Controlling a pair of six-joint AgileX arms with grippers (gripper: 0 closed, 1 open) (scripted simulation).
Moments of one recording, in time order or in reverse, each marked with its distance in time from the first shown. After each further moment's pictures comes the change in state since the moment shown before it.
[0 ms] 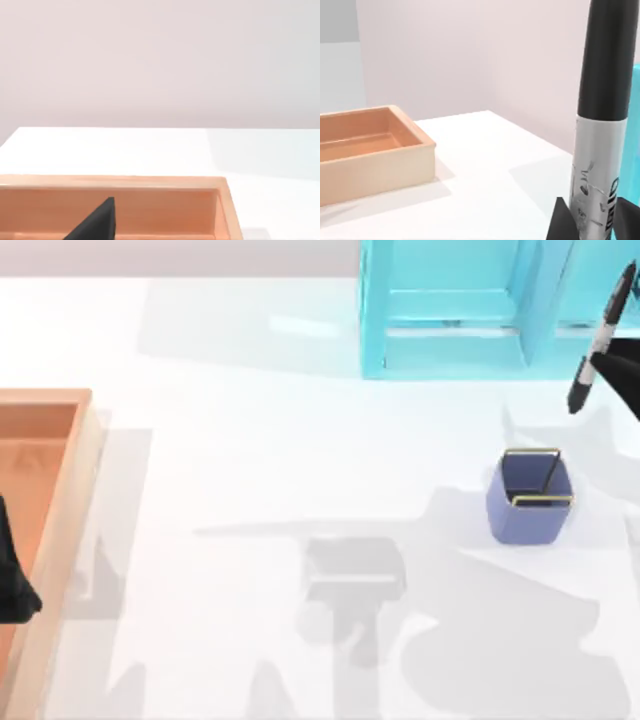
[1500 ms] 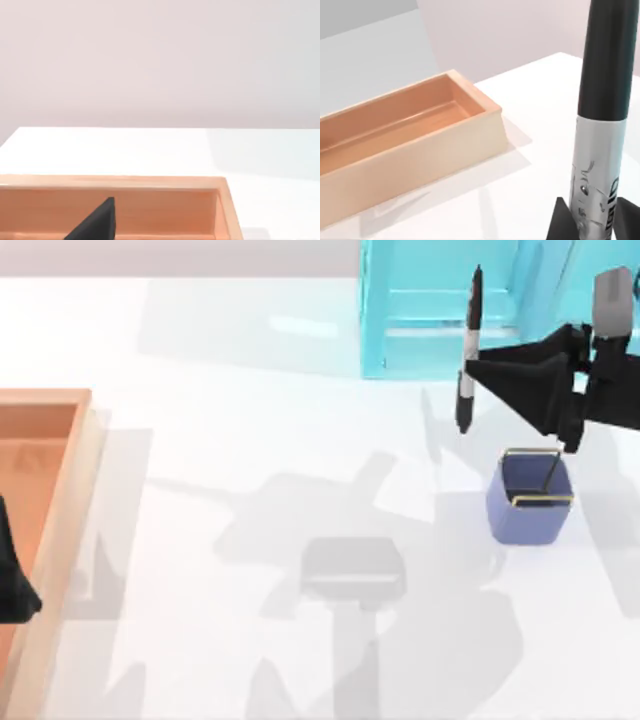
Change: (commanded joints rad) left arm 0.000 0.000 0.000 0.000 0.000 0.000; right arm 0.233 0.101 0.214 -0.460 0.080 -0.066
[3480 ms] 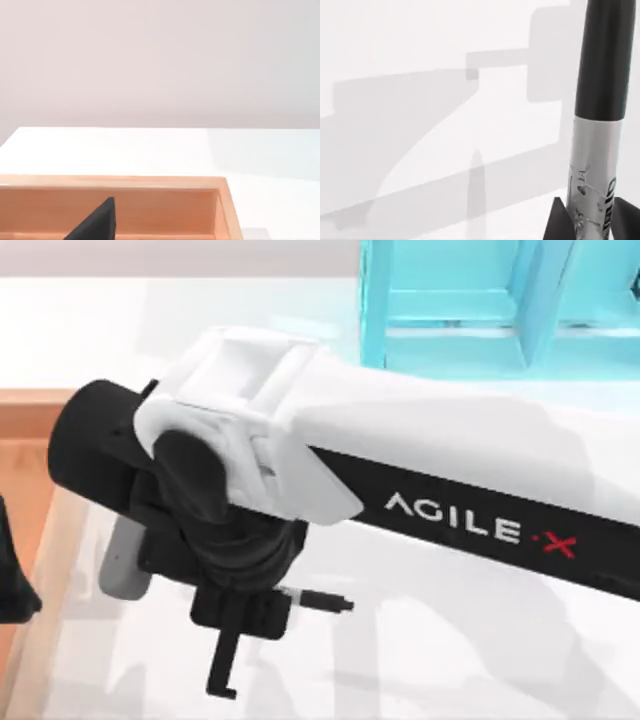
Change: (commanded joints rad) left arm 0.000 0.000 0.000 0.000 0.000 0.000; right arm 1.025 0.246 1.130 -2.294 1.350 -0.443
